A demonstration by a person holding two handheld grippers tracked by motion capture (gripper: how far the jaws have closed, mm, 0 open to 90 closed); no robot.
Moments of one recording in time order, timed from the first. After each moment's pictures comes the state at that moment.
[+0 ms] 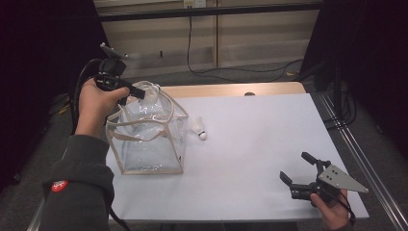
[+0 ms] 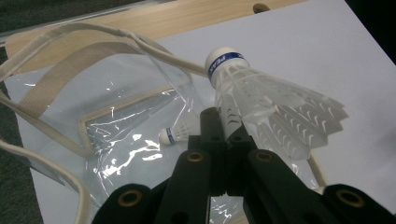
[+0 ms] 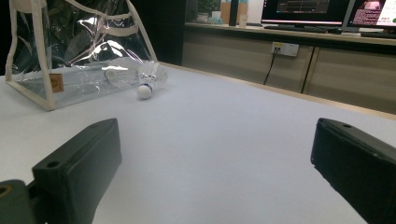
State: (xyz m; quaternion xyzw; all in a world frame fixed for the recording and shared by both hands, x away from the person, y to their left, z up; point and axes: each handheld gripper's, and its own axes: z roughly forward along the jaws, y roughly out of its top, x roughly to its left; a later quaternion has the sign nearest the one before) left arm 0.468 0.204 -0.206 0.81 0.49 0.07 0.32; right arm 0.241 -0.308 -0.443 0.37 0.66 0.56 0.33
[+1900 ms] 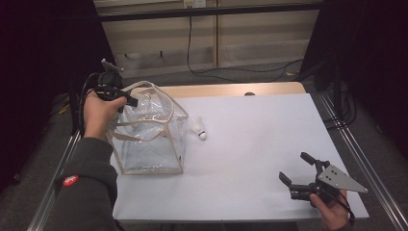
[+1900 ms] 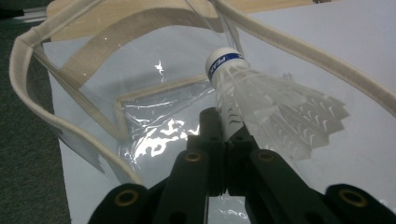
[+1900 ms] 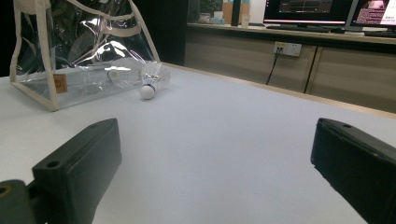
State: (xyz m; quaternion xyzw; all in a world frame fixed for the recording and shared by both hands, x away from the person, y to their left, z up) left arm 0.489 0.230 -0.256 0.78 0.54 0.09 0.28; right arm 0.241 -0.307 -0.443 0.37 0.66 0.57 0.33
